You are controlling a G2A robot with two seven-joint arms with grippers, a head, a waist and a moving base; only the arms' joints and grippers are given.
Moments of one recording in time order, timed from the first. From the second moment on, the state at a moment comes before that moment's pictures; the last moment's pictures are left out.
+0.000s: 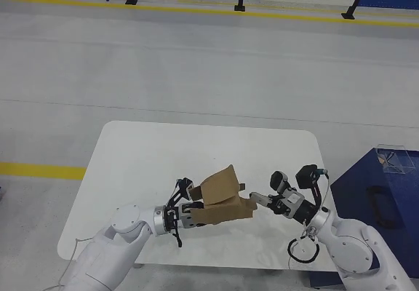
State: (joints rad) left arm 1.03 -1.24 -0.99 -1.32 -0.65 -0.07 -1.05; right arm -1.49 -0.98 1.49 -1.91 -0.50 -0.40 0.43
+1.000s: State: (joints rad) left arm 1.06 -1.24 -1.01 -1.37 -0.60 -0.14 -0.99; right arm -1.46 -1.00 1.41 -1.89 -0.56 -0.42 0.44
